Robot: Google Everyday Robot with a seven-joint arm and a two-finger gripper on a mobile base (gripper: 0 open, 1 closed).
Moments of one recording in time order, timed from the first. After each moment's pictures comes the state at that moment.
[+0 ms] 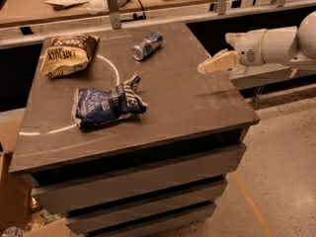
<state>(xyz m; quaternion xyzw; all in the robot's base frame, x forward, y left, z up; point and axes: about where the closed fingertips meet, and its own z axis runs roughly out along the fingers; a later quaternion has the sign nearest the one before) 0.696 -0.170 0.905 -0.40 0.73 0.22 0.50</state>
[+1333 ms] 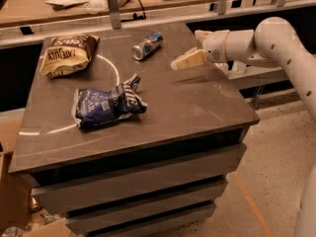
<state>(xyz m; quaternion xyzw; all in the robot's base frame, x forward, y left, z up) 0.757 -0.096 0.882 -0.43 0.68 0.26 0.53</state>
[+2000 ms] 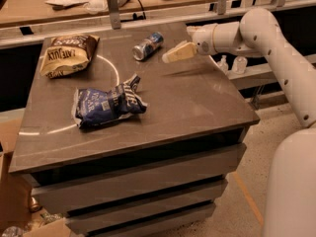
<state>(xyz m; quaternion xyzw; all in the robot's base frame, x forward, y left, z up) 0.793 -0.072 0.882 -0.43 0.70 0.26 0.52</state>
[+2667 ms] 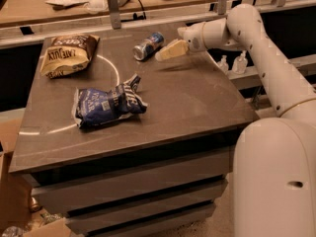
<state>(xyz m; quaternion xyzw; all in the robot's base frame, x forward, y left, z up) 0.820 -0.048 0.870 -0.44 0.71 0.28 0.49</state>
